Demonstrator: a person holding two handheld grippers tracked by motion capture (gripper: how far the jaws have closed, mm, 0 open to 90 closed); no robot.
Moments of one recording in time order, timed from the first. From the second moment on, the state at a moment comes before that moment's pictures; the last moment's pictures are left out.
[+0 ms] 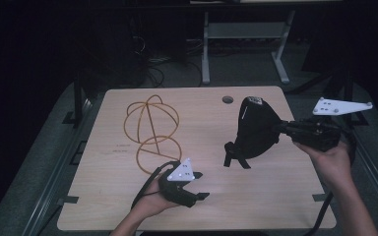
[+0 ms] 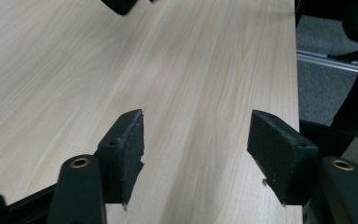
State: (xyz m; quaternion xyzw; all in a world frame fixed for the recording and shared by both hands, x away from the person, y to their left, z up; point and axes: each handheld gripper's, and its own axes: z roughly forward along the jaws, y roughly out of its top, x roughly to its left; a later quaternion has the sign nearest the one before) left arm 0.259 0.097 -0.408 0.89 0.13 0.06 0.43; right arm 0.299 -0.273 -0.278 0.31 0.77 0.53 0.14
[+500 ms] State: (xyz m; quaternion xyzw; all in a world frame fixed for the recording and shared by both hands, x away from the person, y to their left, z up) left arm 0.257 0.097 -0.417 0.90 0.12 0.06 0.42; right arm 0.315 -0.248 -0.261 0.29 0.78 0.53 0.13
